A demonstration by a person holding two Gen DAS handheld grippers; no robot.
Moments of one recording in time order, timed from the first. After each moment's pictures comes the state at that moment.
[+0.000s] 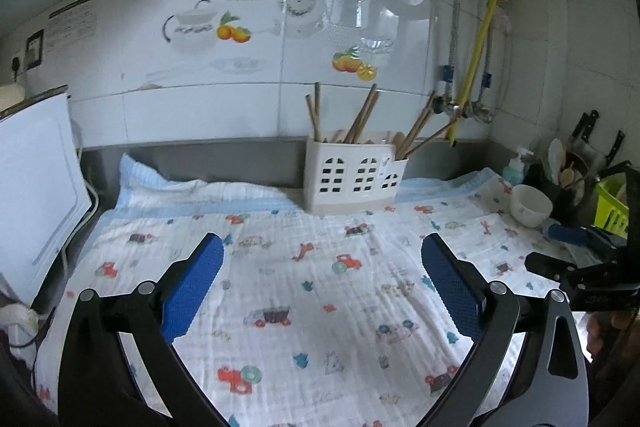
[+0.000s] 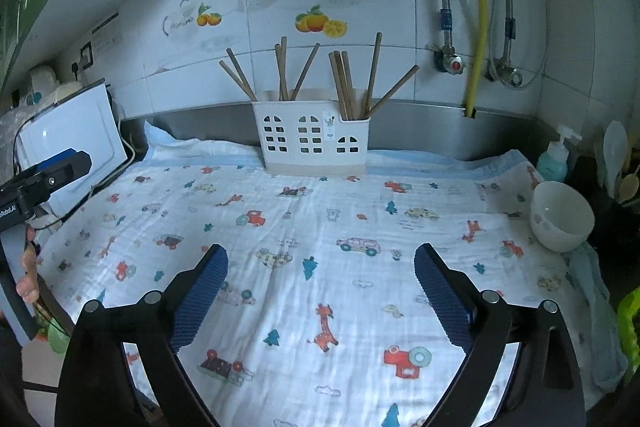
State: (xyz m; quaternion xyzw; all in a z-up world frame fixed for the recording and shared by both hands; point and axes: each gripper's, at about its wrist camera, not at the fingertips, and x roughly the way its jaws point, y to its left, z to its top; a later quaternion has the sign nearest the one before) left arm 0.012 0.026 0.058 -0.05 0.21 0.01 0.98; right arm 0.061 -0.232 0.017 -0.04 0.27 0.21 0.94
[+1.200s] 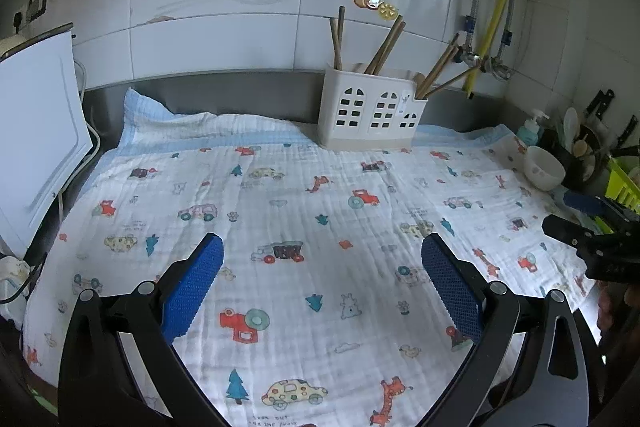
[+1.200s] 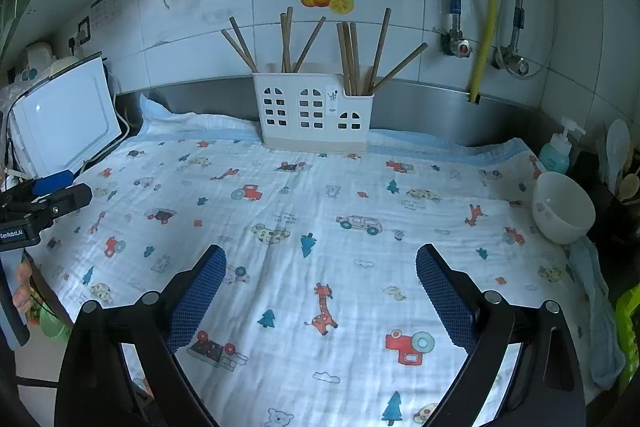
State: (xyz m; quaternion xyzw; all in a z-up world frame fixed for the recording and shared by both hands) left arm 0.014 0.039 0.012 -0.07 0.29 0.01 0.95; right arm 0.067 -0.222 0.000 -0.06 0.30 0.20 0.93
